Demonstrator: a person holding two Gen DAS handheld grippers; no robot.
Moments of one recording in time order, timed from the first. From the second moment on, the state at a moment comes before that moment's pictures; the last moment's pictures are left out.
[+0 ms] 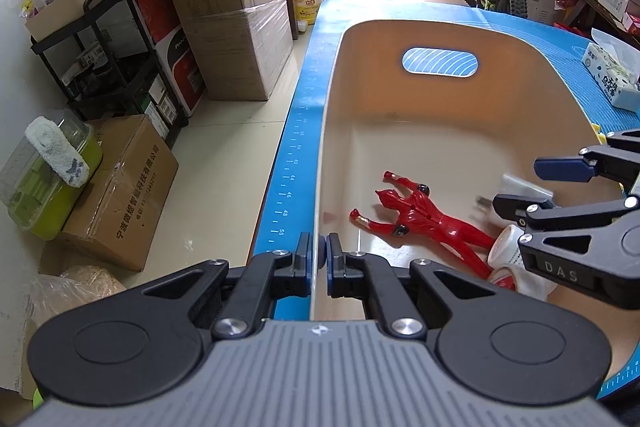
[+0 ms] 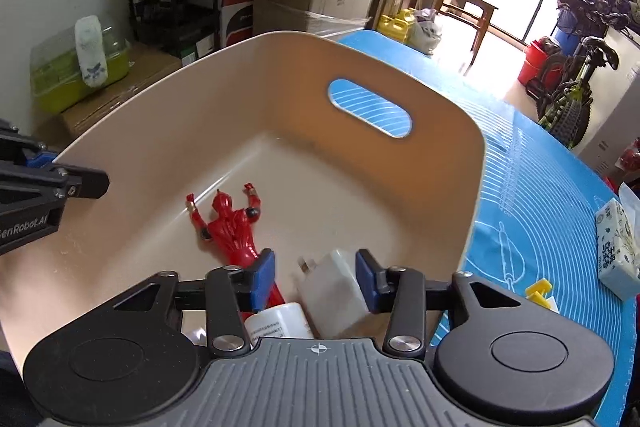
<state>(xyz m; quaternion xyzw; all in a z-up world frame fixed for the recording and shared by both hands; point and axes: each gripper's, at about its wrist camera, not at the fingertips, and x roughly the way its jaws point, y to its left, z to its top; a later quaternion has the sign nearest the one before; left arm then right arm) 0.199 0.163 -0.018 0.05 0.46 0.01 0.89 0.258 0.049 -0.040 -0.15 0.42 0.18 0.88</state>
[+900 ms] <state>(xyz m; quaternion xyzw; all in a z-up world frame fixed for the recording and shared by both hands) 0.199 0.166 -0.018 0.04 0.46 0.01 0.89 0.245 -0.141 -0.041 -0.01 0.43 -0.05 0.90</state>
